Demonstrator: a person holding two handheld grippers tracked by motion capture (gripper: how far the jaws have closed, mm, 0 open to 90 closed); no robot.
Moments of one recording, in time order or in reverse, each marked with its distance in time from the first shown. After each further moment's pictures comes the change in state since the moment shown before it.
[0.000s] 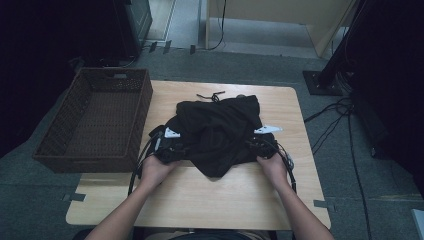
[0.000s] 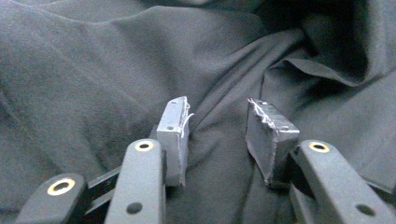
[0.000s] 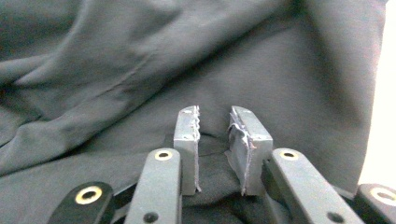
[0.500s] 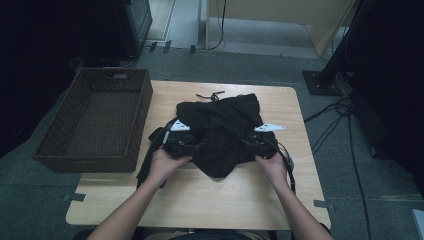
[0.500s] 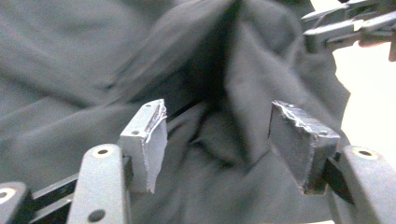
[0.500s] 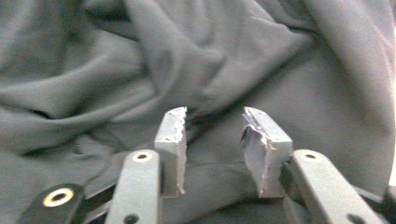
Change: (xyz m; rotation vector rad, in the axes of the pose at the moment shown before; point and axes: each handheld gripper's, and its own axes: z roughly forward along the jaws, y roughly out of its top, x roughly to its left) left arm -0.037 0.043 -0.004 -0.097 -0.155 0.051; right arm 0.022 0.013 -0.025 -0.061 0.080 0.044
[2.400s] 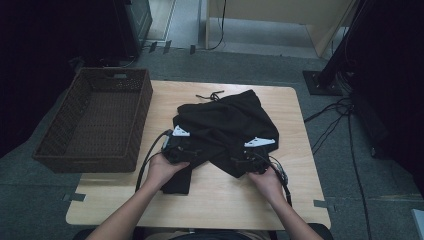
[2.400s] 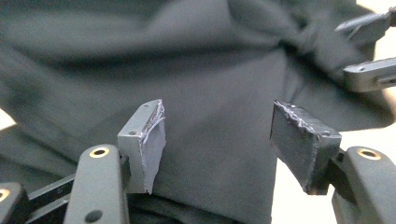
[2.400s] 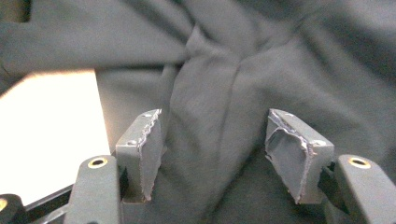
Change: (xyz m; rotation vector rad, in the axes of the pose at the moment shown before) left arm 0.009 -0.025 0.004 0.109 0.066 0.002; right arm 0.039 -0.031 0.005 0.122 0.033 -0.029
